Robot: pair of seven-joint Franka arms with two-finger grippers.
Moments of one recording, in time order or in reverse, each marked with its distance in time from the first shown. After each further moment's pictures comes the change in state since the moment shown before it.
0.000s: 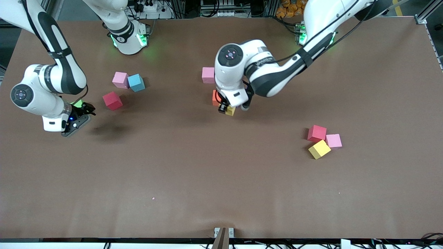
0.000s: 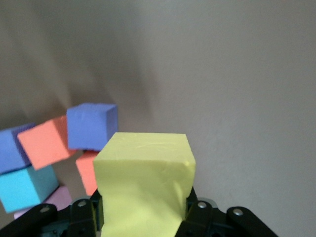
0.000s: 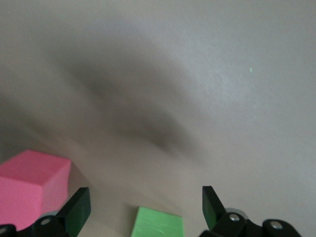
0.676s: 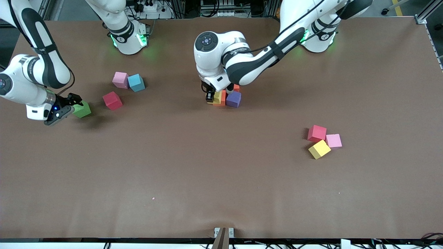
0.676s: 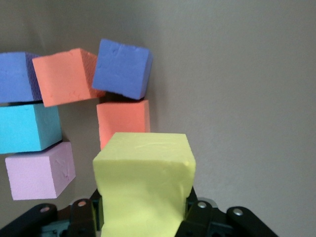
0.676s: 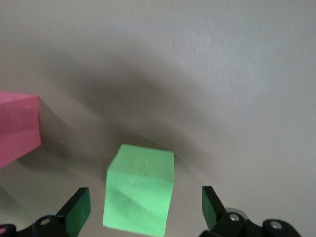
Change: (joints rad) left arm -0.211 0.023 0.121 0.012 -0.010 0.072 -0.290; right arm -0.187 -0.052 -0.001 -0.134 0.000 0.080 -0.047
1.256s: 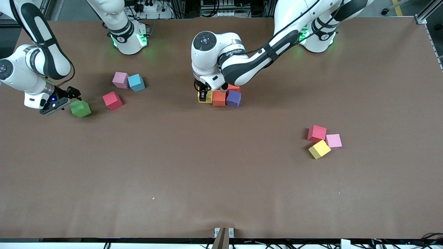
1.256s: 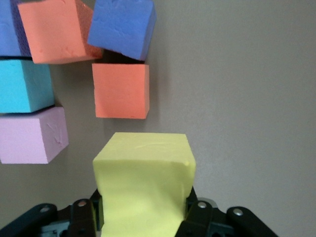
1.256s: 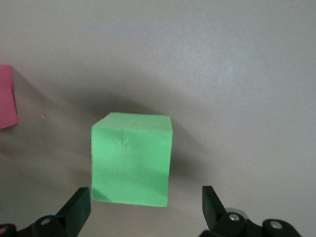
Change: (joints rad) left arm -0.035 0.027 0.032 0.016 -0.026 0.119 -0.046; right arm -0.092 -0.025 0.000 -0.126 0.002 0.148 -0.009
